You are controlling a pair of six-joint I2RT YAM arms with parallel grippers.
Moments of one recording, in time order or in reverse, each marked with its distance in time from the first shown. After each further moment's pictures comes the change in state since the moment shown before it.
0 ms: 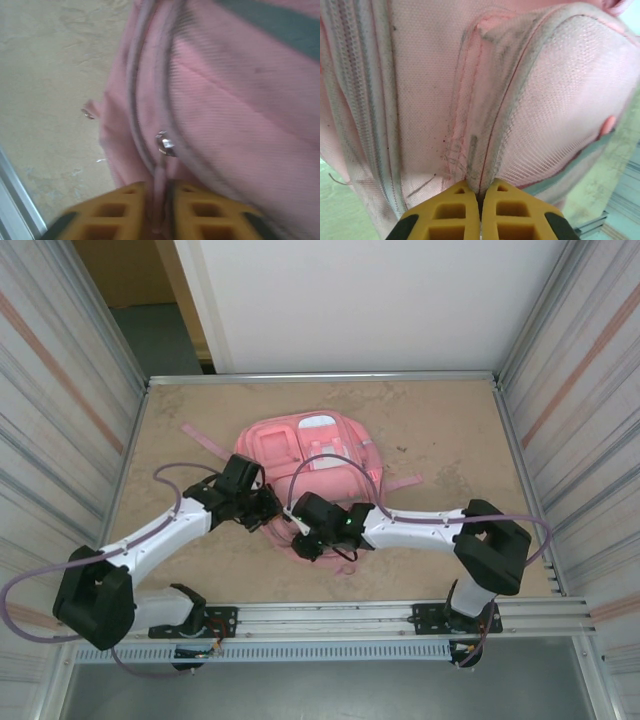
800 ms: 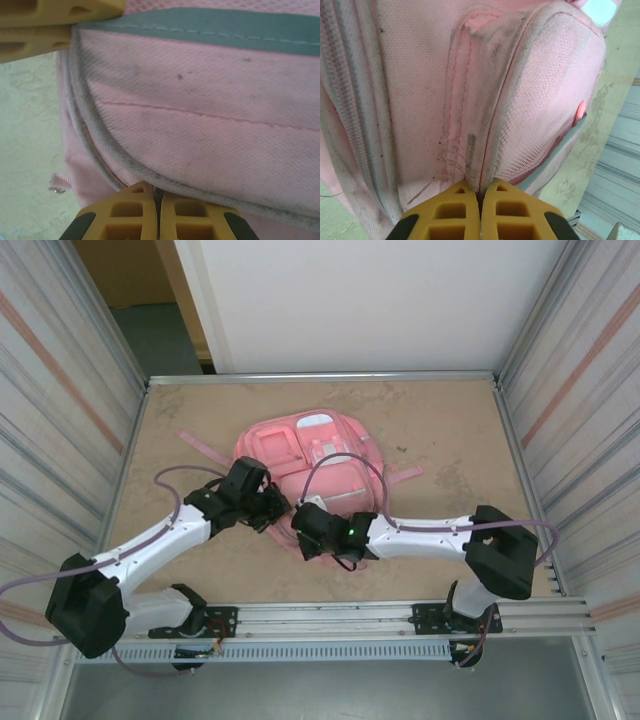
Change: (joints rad) left arm -0.085 -0.054 -0.002 0.054 -0.051 -0.125; right arm 0.063 -0.056 -0.031 -0.014 0.304 0.359
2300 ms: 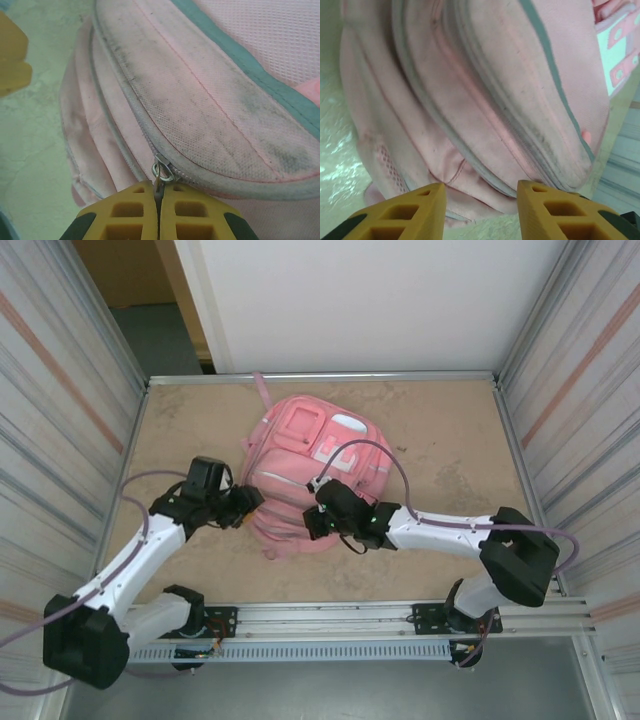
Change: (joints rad) left arm 0.257 -0.171 -0.068 -0.143 0.072 0.174; right arm -0.150 -0.079 -0.109 0.282 -0.209 -0.117
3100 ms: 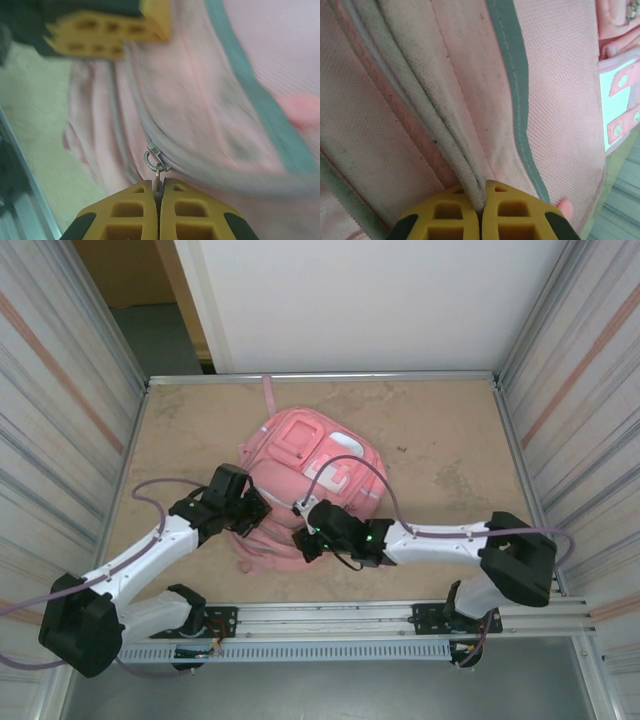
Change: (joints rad) left arm -0.142 0.073 -0.036 0.124 -0.143 -0.171; right arm 0.117 -0.050 -0.087 0.053 0.033 -0.112
